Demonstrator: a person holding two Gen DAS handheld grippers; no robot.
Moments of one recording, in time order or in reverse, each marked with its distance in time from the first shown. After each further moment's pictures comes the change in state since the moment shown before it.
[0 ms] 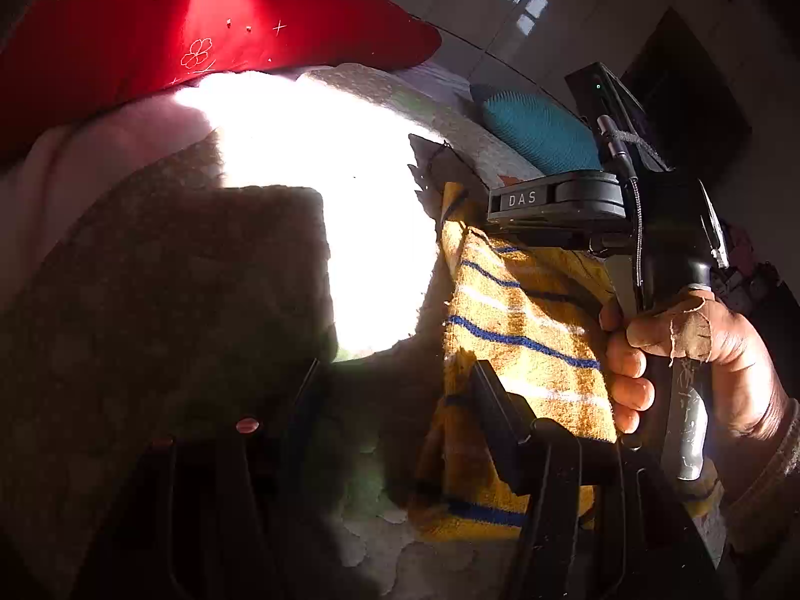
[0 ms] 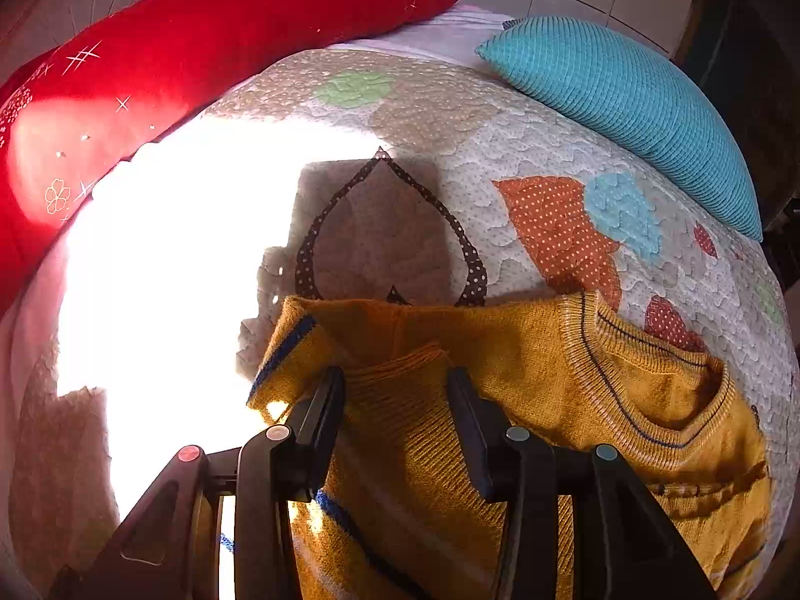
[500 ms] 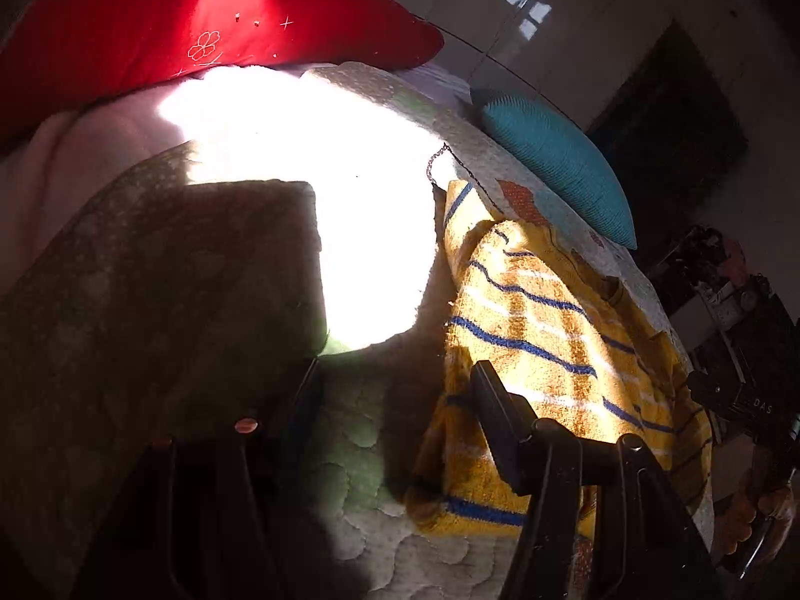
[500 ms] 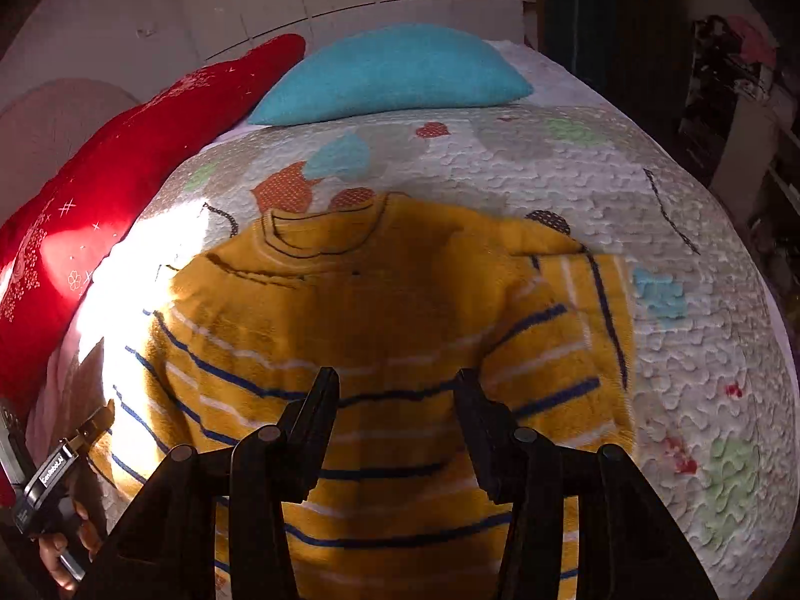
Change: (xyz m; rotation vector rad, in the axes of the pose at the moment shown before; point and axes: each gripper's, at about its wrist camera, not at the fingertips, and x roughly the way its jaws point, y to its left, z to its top) left arm -0.002 0.008 0.001 -0.029 0.003 -0.025; right arm -0.137 -0.223 -0.181 0.403 -0.120 0.001
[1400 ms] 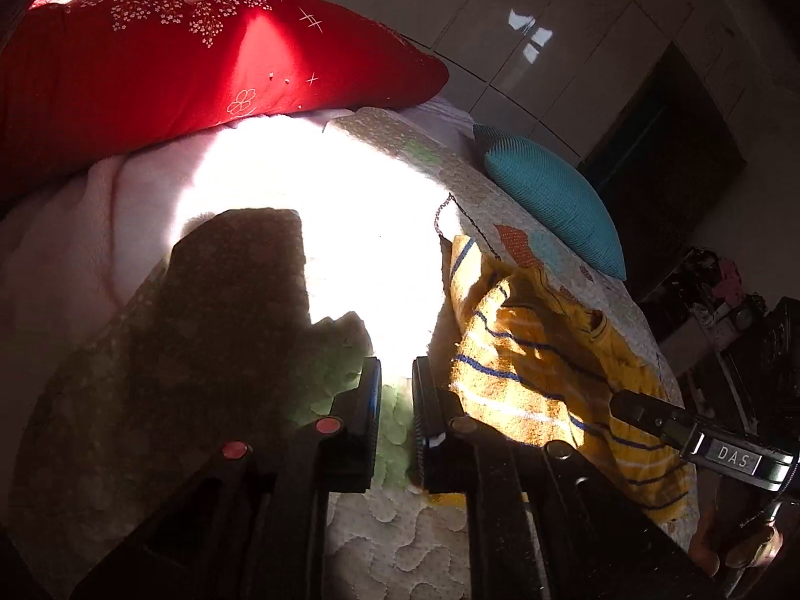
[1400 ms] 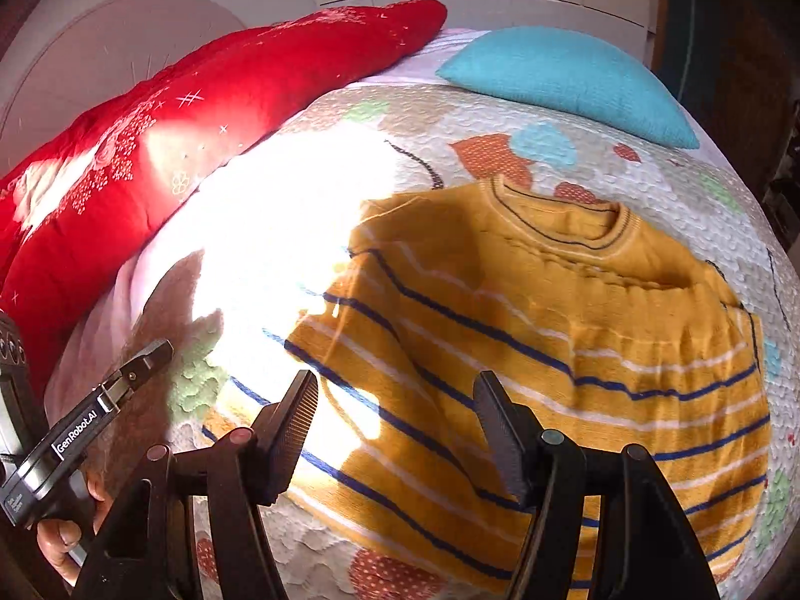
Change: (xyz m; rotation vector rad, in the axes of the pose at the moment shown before) left arm -0.062 0.015 0.013 -0.023 -0.091 0.020; right arm 0.009 0.215 -0.038 -0.330 0.069 0.150
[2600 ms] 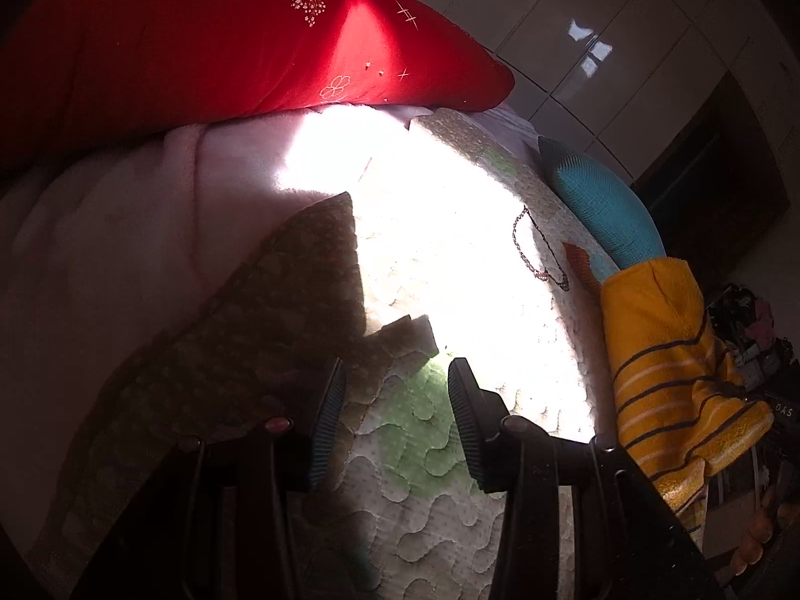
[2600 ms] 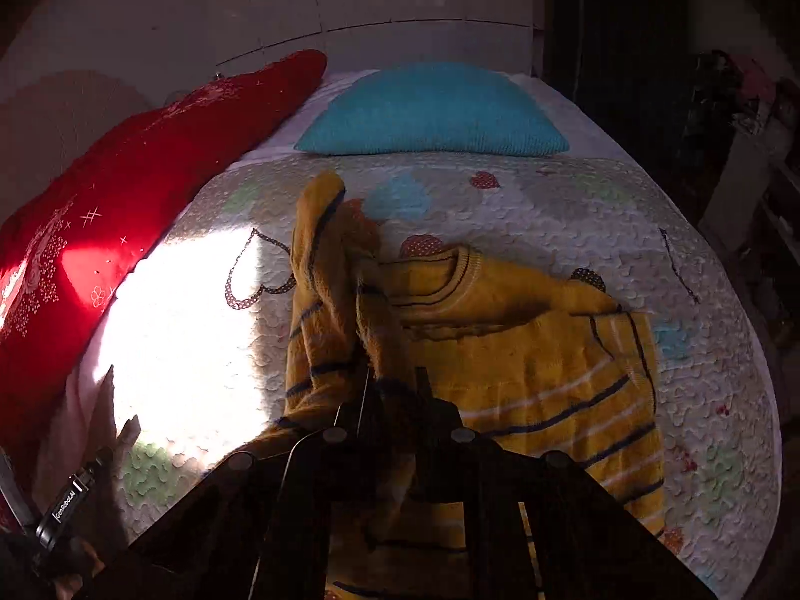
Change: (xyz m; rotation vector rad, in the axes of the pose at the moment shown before) left arm 0.000 0.030 -0.005 -0.112 0.025 0.096; right arm -0.072 -0.125 0.013 0.286 -0.127 -0.214
